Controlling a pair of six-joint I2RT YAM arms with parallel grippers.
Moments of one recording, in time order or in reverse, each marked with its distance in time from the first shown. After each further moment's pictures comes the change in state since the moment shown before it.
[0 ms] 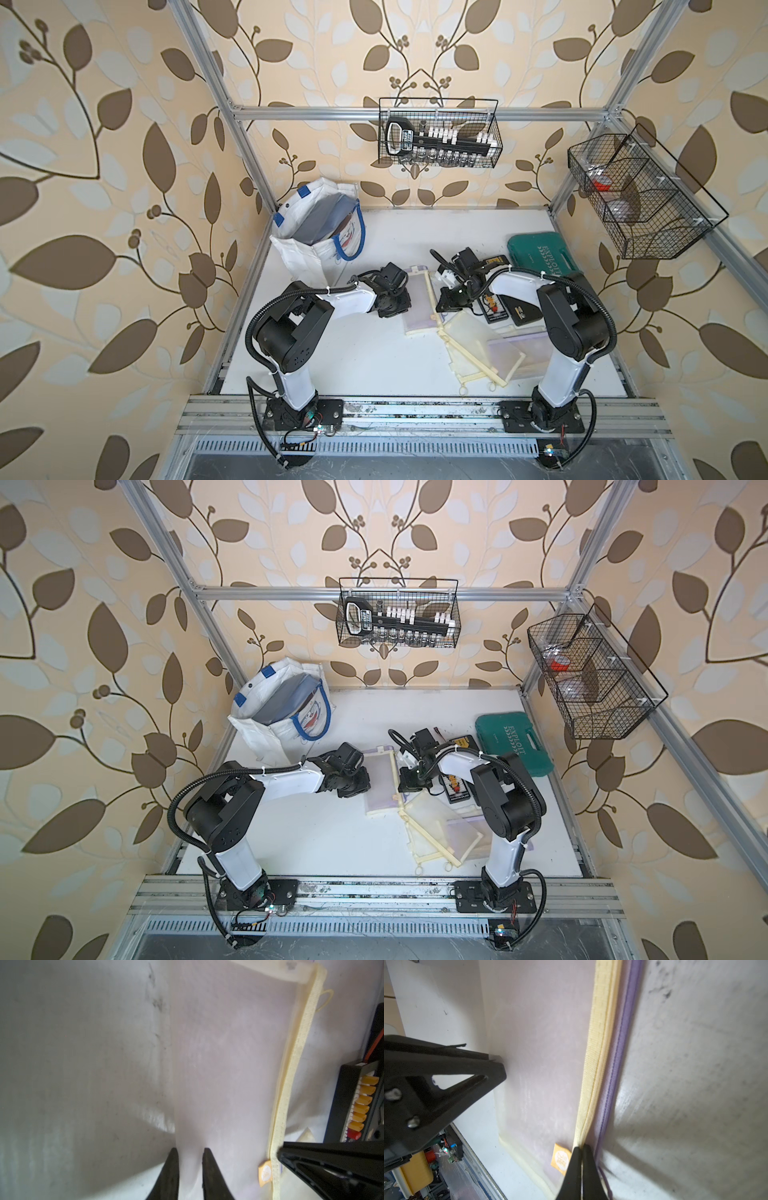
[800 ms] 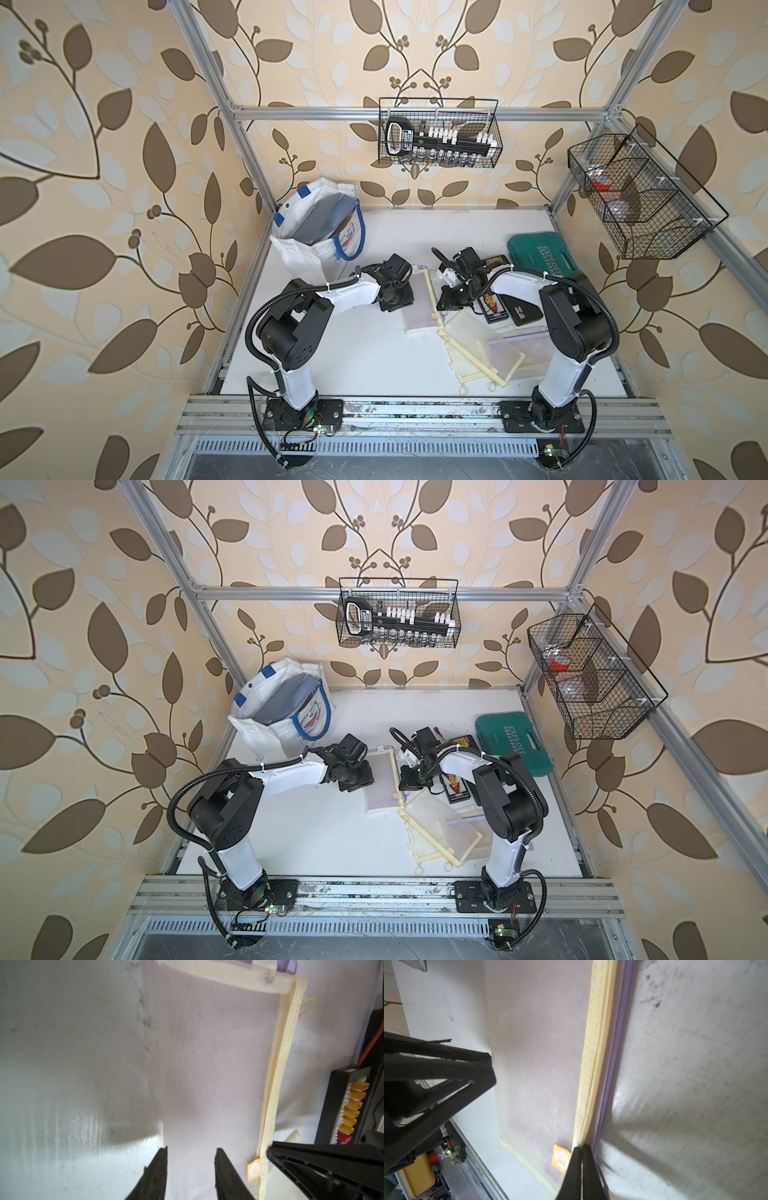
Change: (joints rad) left arm 0.000 0.022 0.132 -0.160 -0.014 0.008; right arm -0.010 -0.015 0.001 0.001 -0.002 0.007
